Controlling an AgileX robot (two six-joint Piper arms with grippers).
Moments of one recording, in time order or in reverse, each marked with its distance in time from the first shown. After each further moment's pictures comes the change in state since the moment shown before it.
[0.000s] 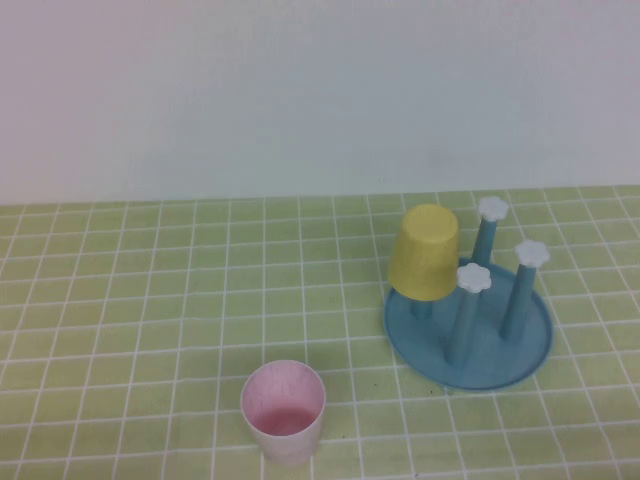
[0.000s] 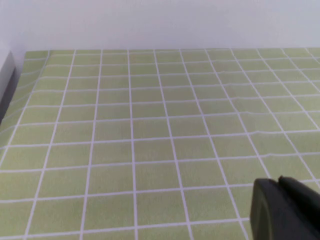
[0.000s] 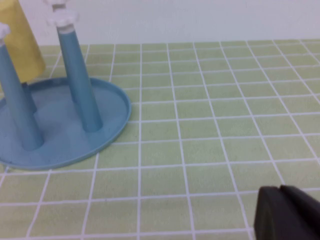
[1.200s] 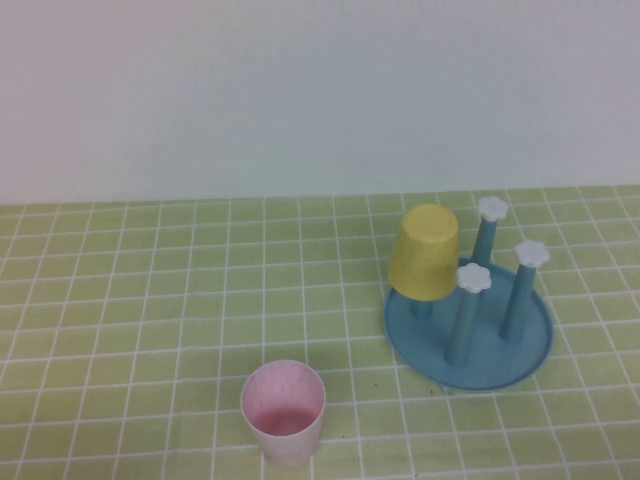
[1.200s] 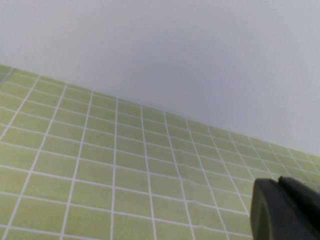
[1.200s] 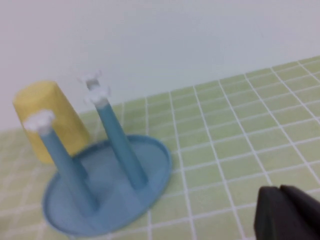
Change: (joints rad) right arm 0.000 0.000 0.006 0.242 -0.102 -0.004; left arm 0.000 0.000 0.000 -0.271 -0.155 -0.074
